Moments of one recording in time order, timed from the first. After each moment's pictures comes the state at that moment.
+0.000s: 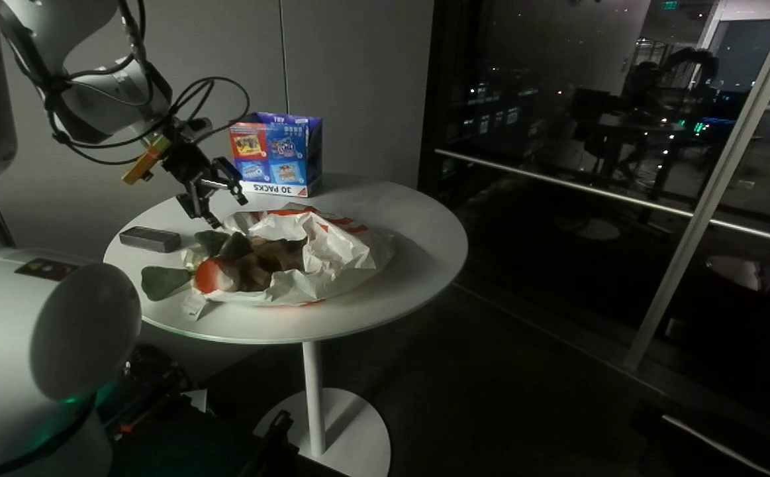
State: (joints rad) arm 0.41 0.23 0.30 -2.02 -0.66 1.72 0.75
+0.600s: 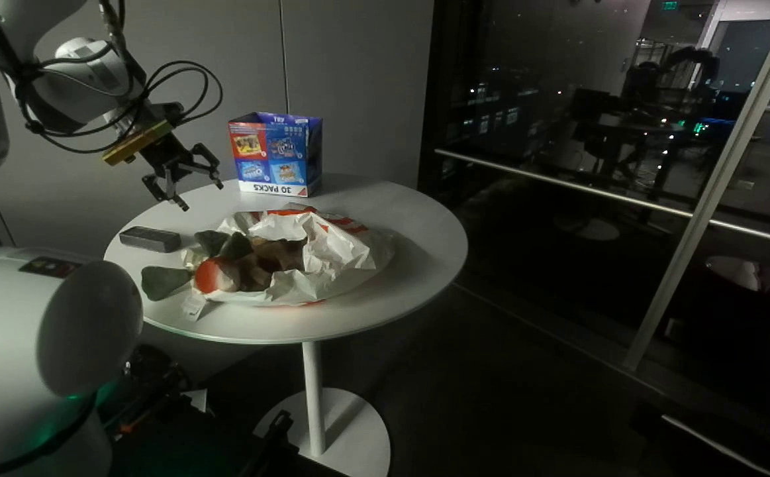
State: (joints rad) arm 0.43 0.20 0.34 -2.01 -0.66 1.97 0.43
